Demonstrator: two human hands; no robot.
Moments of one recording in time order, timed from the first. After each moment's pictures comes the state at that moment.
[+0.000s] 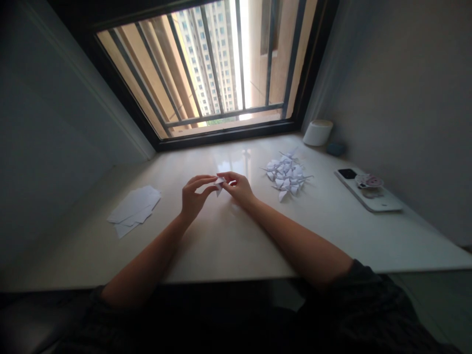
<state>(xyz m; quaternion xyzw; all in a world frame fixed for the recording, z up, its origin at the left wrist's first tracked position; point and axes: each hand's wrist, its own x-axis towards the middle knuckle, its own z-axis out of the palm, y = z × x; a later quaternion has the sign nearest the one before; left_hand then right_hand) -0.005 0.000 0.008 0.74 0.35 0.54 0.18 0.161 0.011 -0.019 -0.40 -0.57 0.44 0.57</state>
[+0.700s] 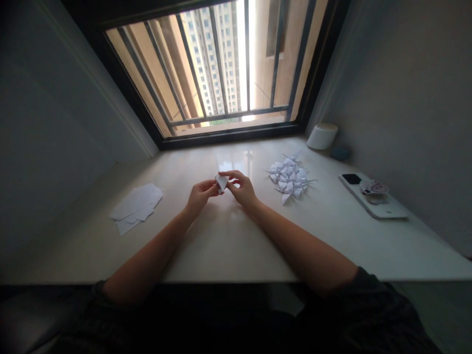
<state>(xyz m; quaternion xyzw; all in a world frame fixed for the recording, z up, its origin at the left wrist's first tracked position) 0.003 0.007 -0.006 0.56 0.39 0.48 0.56 0.162 0.012 -0.021 -0.35 -0.59 0.39 0.61</state>
